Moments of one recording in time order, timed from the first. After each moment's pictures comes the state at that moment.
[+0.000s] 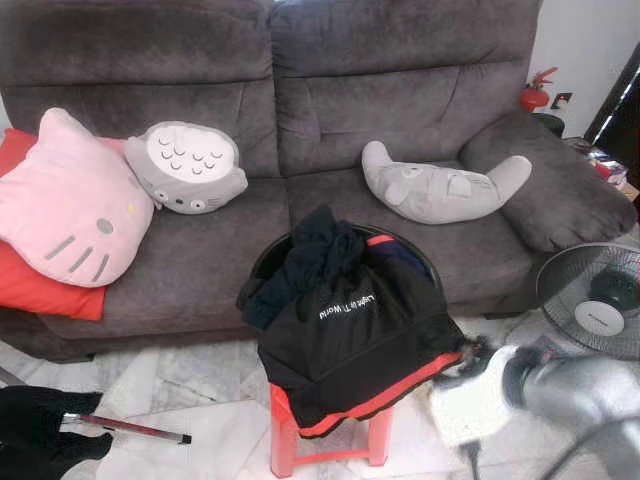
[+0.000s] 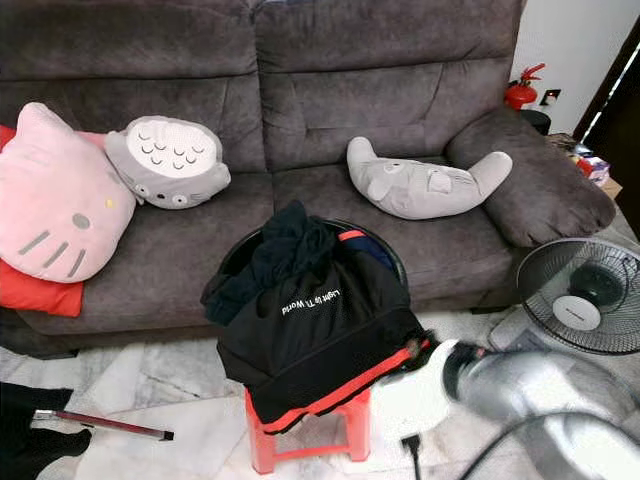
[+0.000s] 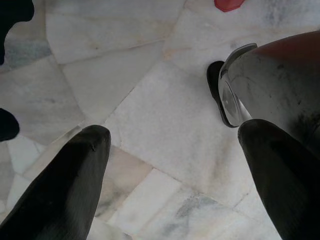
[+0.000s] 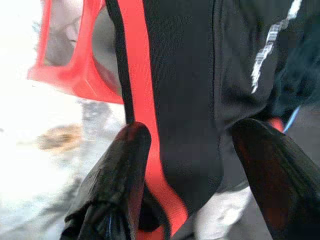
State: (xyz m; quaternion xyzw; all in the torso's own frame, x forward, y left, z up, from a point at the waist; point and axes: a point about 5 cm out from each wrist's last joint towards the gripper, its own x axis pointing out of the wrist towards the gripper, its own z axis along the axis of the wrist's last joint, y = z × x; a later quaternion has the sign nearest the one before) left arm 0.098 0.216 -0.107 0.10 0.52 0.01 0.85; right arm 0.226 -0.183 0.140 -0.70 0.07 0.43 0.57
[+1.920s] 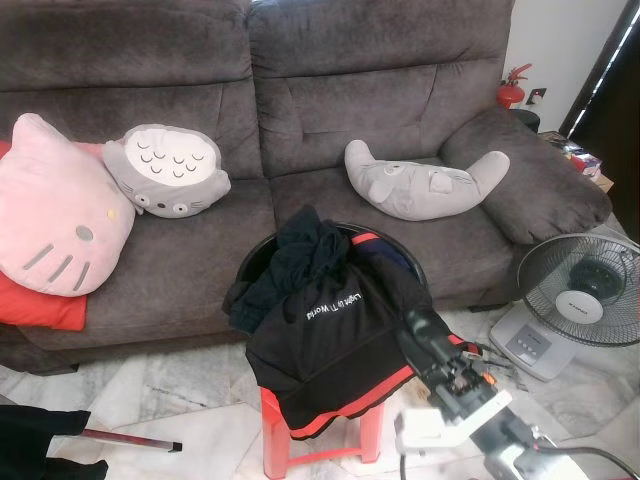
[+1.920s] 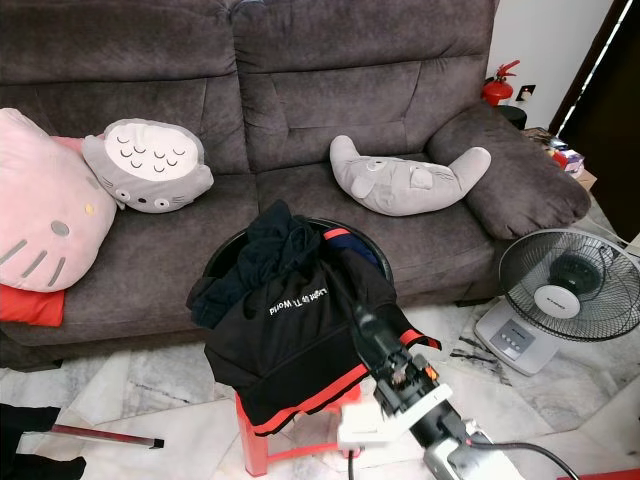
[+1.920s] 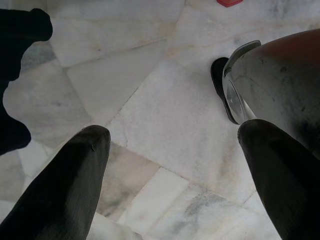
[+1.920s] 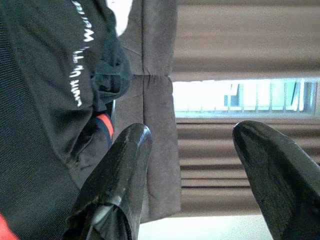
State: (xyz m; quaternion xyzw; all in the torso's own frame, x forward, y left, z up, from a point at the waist) left arm 0.094 0.218 -0.109 0.10 0.53 0.02 0.84; right arm 0.207 -0.160 0.112 -0.69 -0.22 0.10 0.68
